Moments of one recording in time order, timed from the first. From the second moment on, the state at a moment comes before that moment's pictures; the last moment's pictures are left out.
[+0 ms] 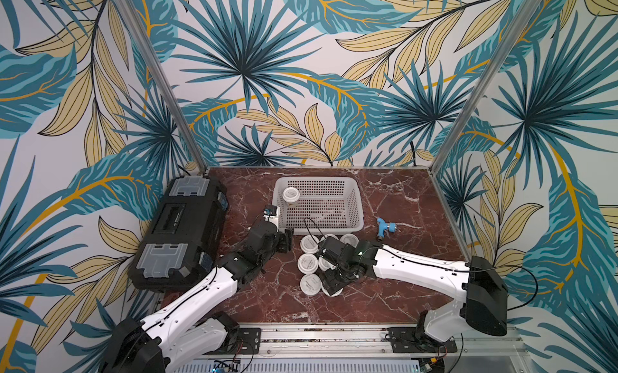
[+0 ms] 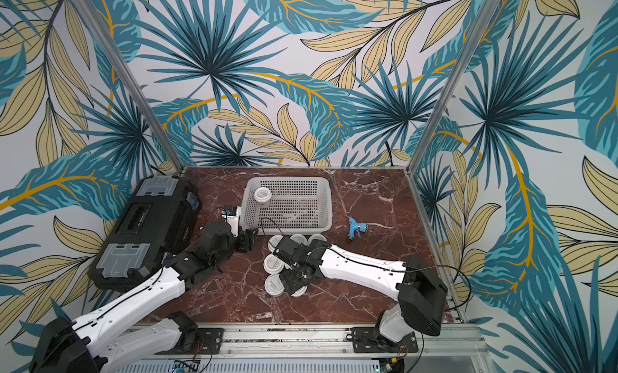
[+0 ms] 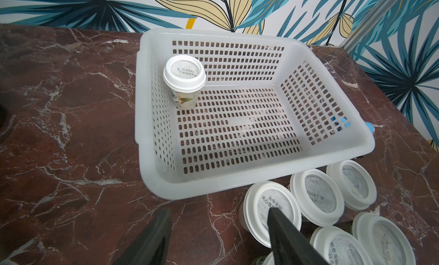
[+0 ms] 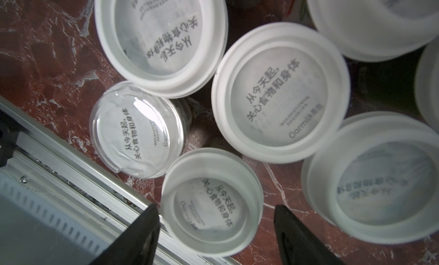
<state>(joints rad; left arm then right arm) -0.58 1.02 0.64 -0.14 -0.18 -0.39 1.02 1.52 1.11 -0.88 0.02 0.49</state>
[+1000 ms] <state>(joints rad) -0.57 1.03 0.64 -0.14 -0.18 -0.39 1.06 1.55 1.12 -0.89 0.04 0.50</state>
